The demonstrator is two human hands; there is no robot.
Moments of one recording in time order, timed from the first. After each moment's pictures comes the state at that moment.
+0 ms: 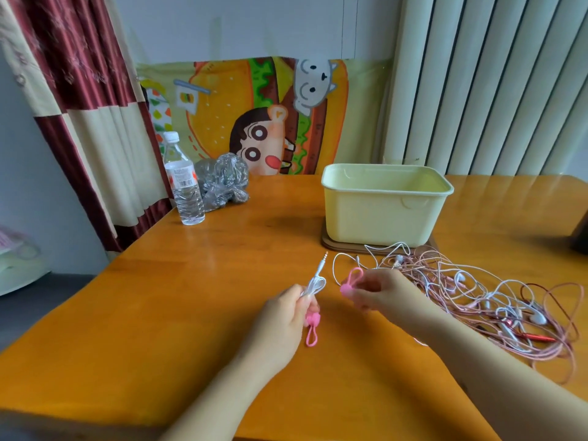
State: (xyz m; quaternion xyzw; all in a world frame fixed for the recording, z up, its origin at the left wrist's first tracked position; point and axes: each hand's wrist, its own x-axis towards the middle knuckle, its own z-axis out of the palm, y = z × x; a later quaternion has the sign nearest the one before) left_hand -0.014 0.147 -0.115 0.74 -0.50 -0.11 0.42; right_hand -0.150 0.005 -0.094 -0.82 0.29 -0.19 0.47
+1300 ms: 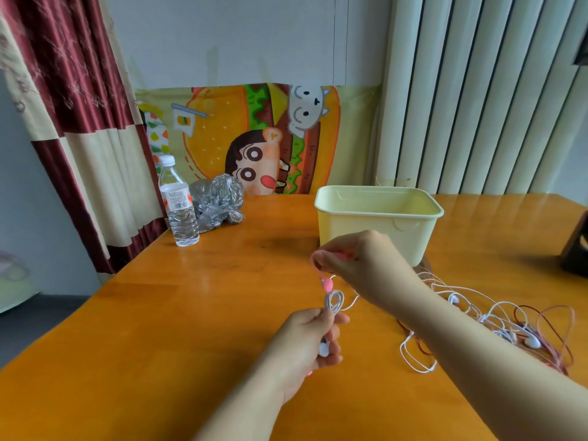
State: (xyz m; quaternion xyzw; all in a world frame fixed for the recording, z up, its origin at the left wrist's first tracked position) left_hand -0.049 0.132 -0.074 0.58 -0.27 -0.48 0.60; right_hand -0.123 0.022 -0.013 -0.89 0.22 -0.31 0.24
